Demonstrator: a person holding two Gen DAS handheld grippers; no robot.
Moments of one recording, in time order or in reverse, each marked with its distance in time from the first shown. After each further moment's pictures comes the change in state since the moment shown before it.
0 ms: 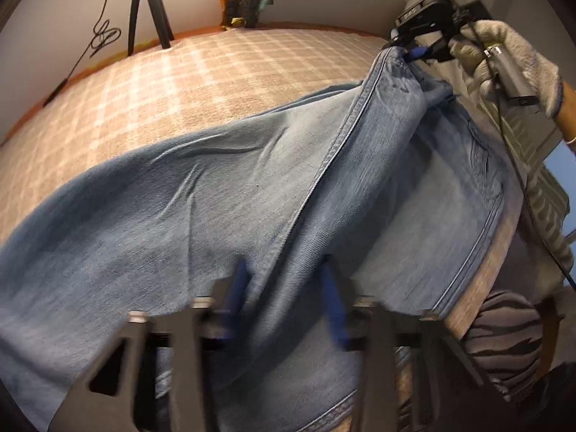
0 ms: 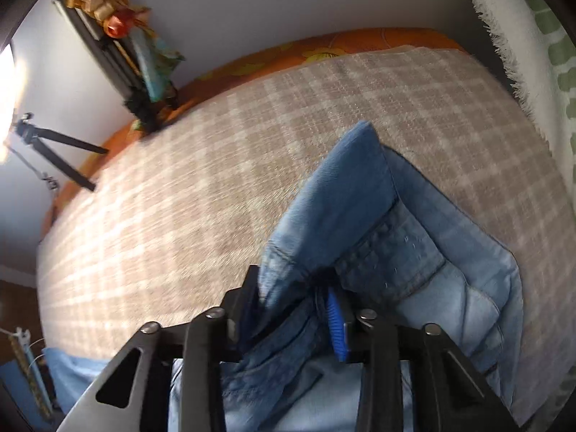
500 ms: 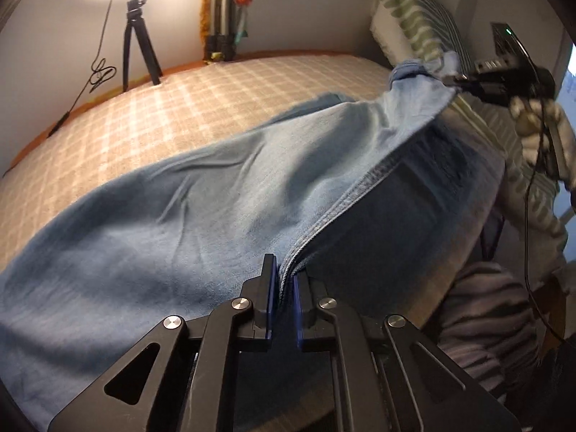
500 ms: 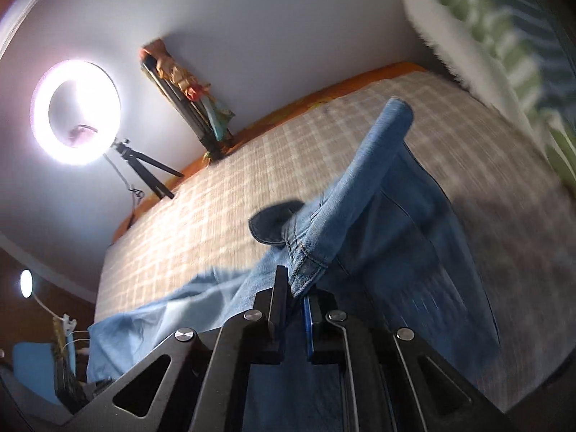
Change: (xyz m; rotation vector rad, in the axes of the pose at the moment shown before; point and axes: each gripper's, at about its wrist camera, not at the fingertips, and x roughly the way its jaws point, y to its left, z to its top) left arm -0.034 -0.021 -0.026 0.093 -0.096 -0.014; right arm -0.117 -0.084 -0.138 0.035 -0.264 0.257
